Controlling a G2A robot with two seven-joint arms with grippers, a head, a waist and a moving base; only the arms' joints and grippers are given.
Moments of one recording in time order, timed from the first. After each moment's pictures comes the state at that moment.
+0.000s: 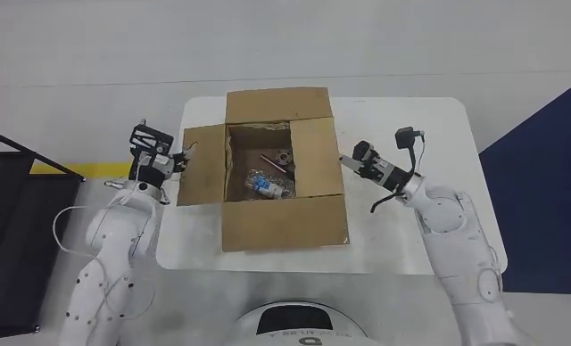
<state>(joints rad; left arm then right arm) 1.64 -1.17 -1.54 -1.97 1.65 -0.14 -0.24 -1.39 -1.21 1.49 -1.44 -0.34 -0.70 0.62</state>
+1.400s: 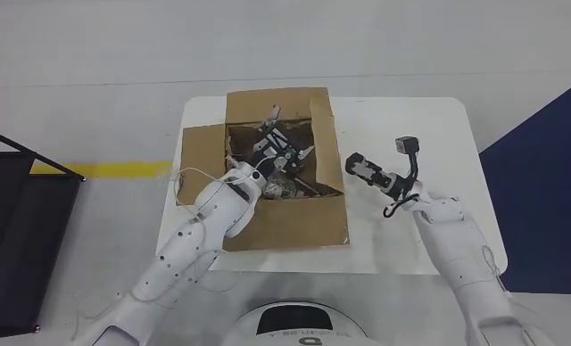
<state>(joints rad) 1.23 -1.29 -0.94 -1.67 1.73 -0.05 -0.07 -1.27 -1.14 1.34 -1.13 0.30 -0.92 0.90</state>
